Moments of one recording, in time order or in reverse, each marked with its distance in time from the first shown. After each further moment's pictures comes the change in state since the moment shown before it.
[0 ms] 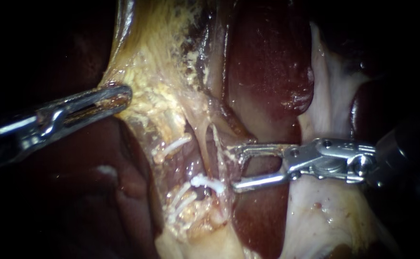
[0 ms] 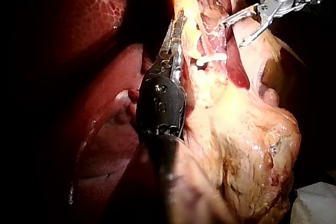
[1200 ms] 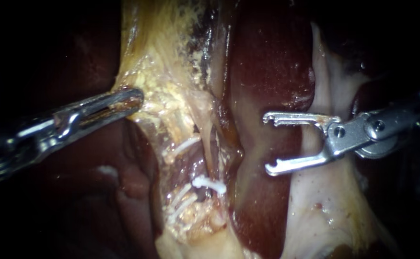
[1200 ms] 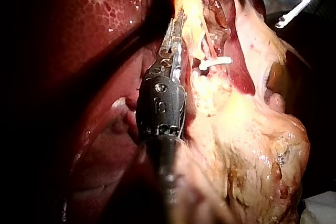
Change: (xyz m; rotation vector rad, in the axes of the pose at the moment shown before) right arm 0.008 -0.003 -0.006 0.022 0.084 -0.393; left arm 0.005 0.001 0.007 -0.003 0.045 0.029
